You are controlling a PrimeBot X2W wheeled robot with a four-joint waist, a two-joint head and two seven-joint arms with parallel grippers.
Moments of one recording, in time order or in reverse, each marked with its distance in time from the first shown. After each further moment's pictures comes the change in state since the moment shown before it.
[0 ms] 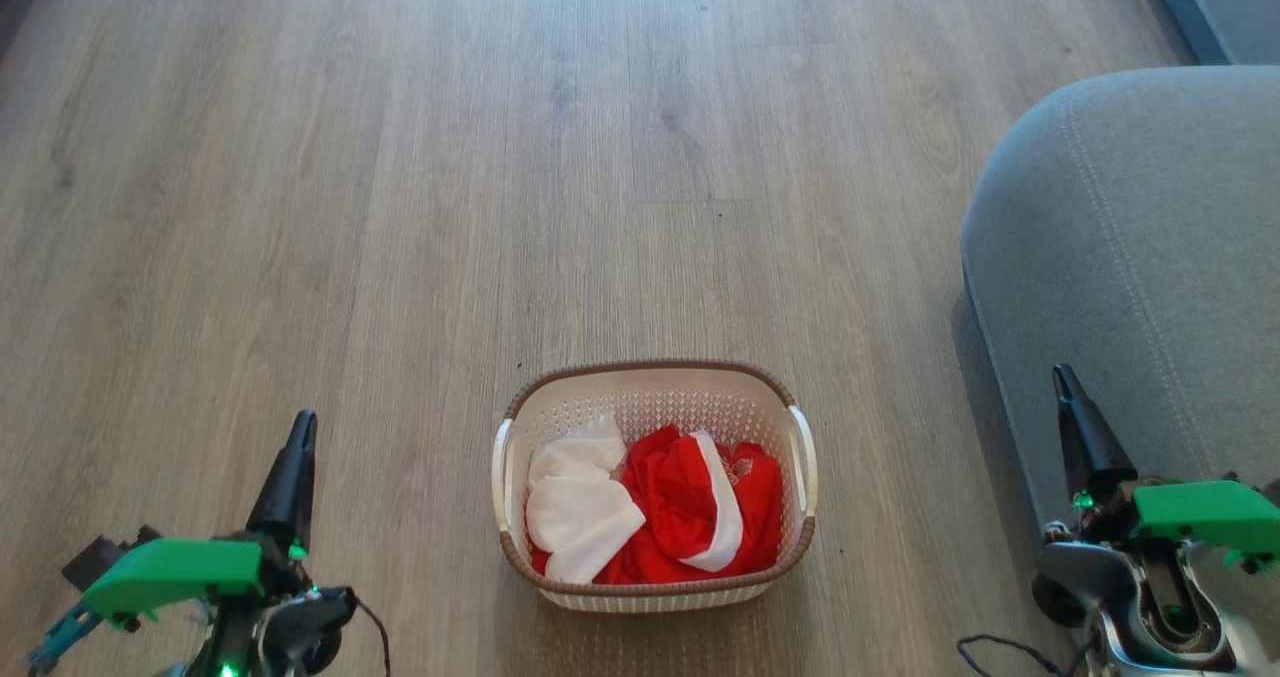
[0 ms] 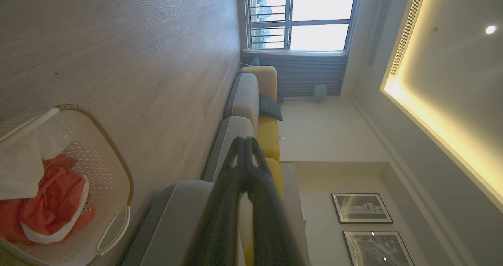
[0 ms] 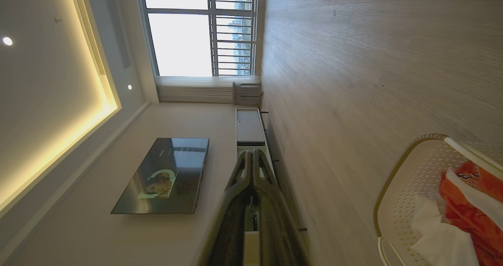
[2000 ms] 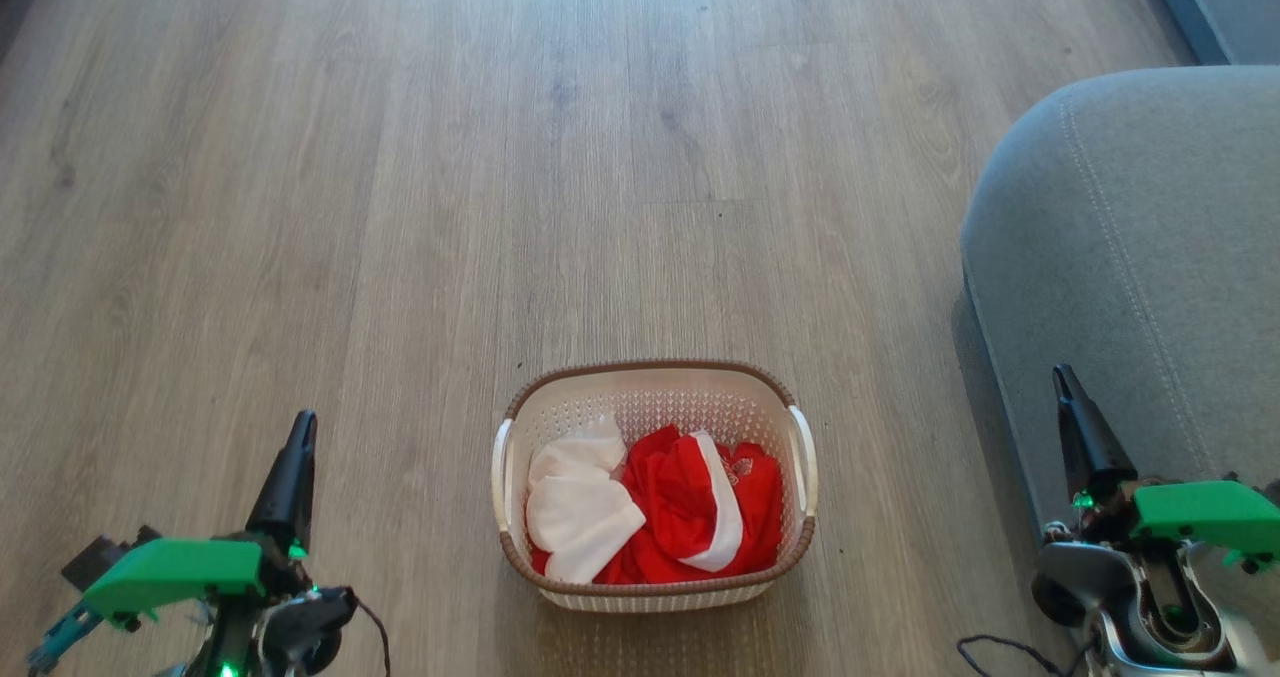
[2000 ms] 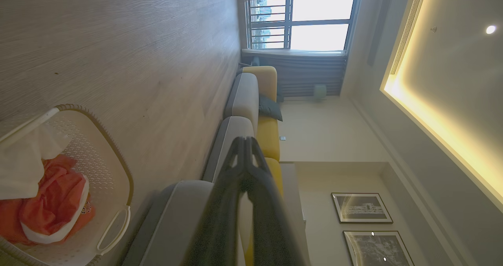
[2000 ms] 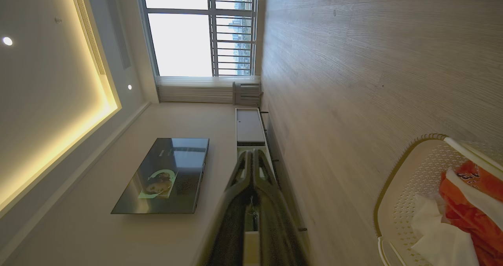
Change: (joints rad) left arm 0.000 0.000 0.000 0.000 0.000 0.000 0.000; right arm 0.000 0.000 0.000 0.000 0.000 0.000 0.000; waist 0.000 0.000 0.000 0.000
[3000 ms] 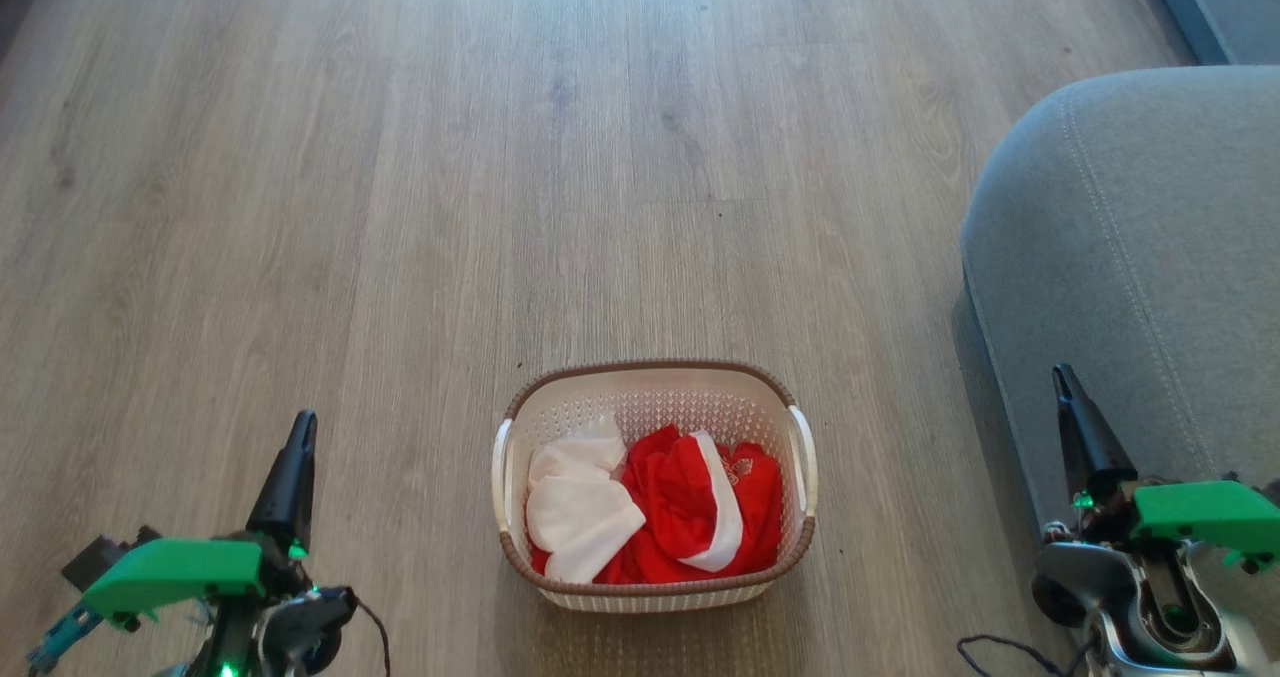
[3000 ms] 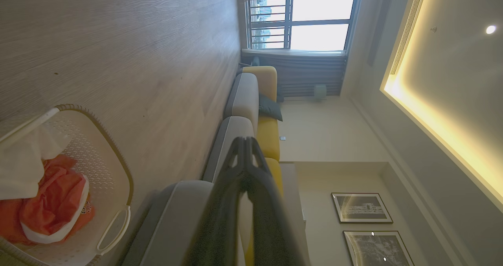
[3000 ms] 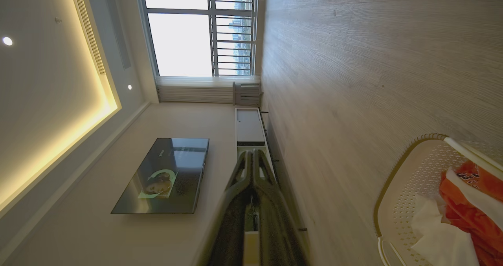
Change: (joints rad) left arm 0.000 0.000 0.000 0.000 0.000 0.000 0.000; right arm 0.000 0.000 0.000 0.000 0.000 0.000 0.000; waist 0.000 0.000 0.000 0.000
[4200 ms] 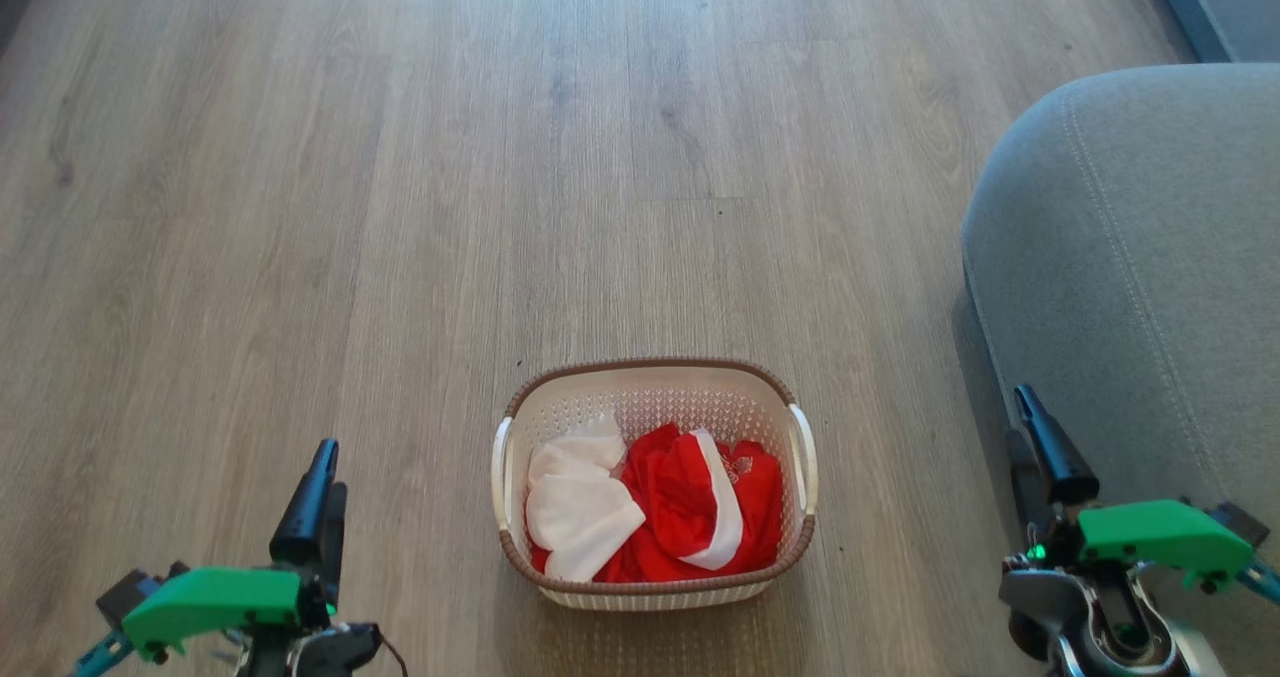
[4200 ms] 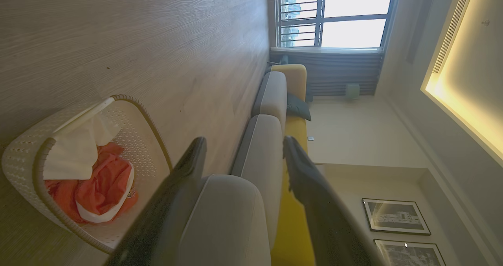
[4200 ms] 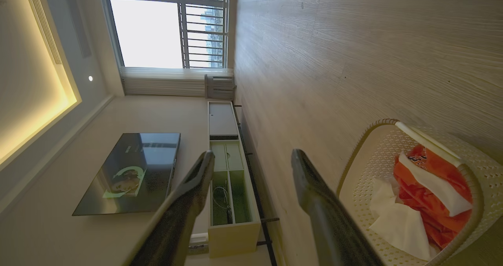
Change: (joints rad) left arm 0.016 -0.002 -0.045 0.098 0.054 0.001 -0.050; right arm 0.000 0.002 0.068 0.106 -0.053 0.000 -0.046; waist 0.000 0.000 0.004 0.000
